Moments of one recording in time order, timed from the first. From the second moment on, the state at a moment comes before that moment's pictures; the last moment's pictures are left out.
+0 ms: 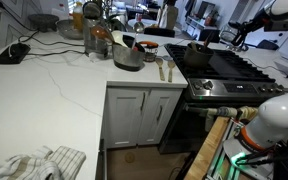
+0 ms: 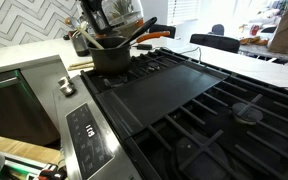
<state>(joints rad) -0.47 -0.70 -0.39 -2.44 -0.30 2.42 -0.13</state>
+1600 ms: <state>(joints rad) 0.03 -0.66 -0.34 -2.16 0.04 2.41 -0.39</state>
